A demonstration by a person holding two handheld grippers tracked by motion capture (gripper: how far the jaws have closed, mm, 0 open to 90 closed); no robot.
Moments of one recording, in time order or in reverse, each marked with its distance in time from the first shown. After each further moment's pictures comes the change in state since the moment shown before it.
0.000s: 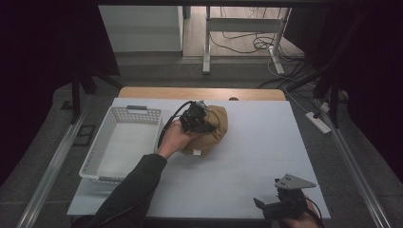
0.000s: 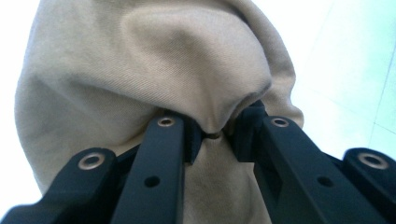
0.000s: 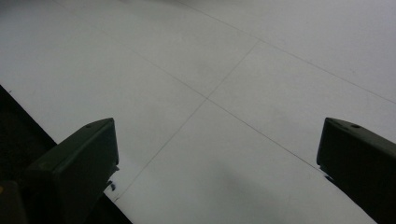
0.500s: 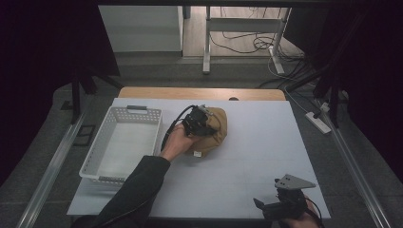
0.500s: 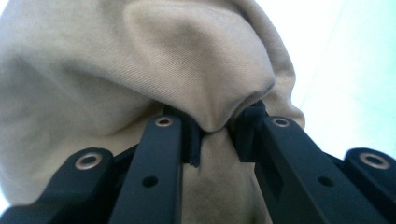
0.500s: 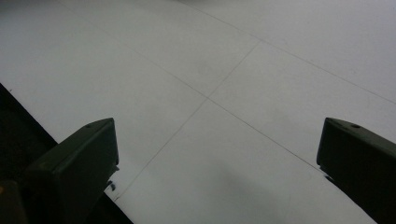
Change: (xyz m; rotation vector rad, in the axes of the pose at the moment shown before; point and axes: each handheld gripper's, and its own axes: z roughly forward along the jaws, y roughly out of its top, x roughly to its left) left arm 0.002 -0.009 0.024 0.017 0.002 -0.007; right arm 0.000 0.000 0.000 0.001 0.003 -0.005
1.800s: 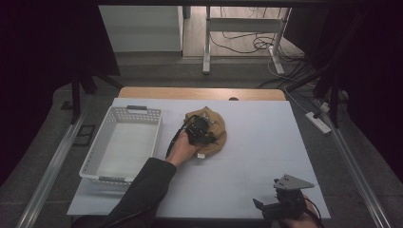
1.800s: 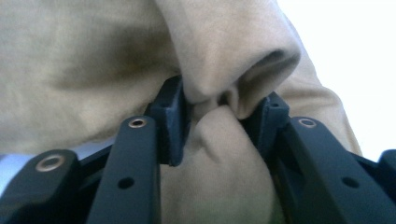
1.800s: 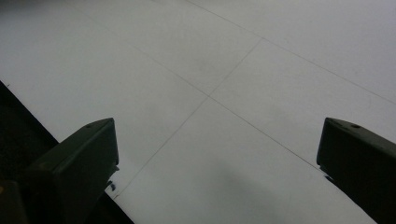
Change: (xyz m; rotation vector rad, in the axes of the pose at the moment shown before) left arm 0.010 -0.023 0.052 0.071 0.053 -0.106; right arm 0.002 0.000 0.001 0.009 -0.003 -0.017
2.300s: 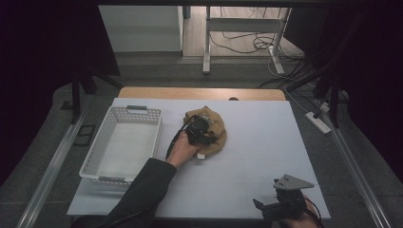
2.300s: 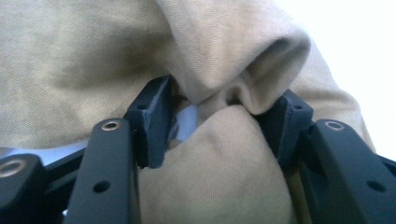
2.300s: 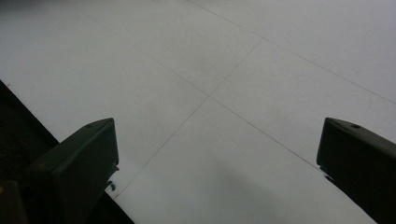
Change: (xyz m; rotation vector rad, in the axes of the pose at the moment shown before) left arm -0.003 0.000 -0.001 -0.013 0.053 0.017; right arm 0.000 0.000 0.000 0.003 0.000 -0.002
